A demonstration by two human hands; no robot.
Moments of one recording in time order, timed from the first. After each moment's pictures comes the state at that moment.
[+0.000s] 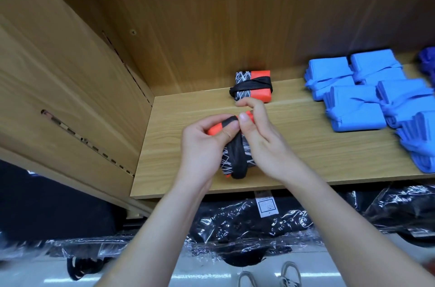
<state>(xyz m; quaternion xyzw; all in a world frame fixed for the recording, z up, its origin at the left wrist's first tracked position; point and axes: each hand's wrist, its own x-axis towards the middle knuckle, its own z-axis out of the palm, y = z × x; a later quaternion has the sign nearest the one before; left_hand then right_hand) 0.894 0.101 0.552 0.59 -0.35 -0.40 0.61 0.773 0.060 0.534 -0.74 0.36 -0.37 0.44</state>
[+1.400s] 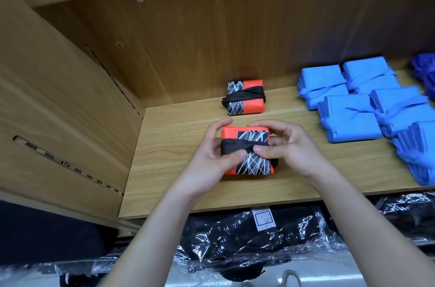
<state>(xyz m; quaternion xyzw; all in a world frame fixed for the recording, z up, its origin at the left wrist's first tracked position) 0.900 0.085 0.534 0.56 -0.44 -0.53 0.46 0.725 0.017 0.519 -0.59 0.39 -0.33 0.63</state>
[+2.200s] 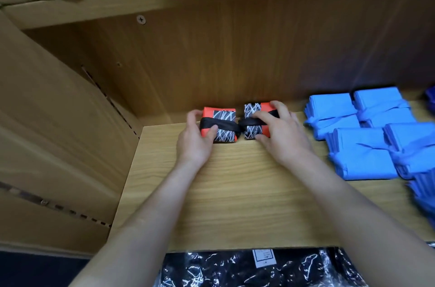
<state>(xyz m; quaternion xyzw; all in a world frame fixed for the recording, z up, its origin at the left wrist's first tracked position) 0.955 -0.038 0.490 0.78 -0.47 -0.17 0.39 0.758 -0.085 0.508 -0.80 0.56 -0.15 0.13</state>
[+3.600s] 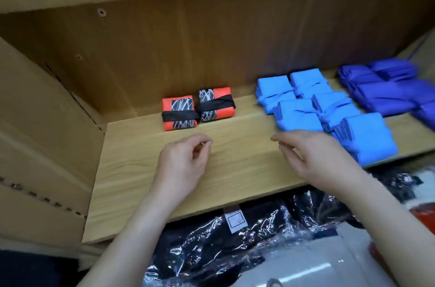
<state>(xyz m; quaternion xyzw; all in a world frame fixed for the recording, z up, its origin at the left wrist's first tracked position) 0.907 0.076 0.528 0.63 -0.68 -0.11 0.37 0.642 0.045 0.540 -0.84 0.51 -0.17 0.08</state>
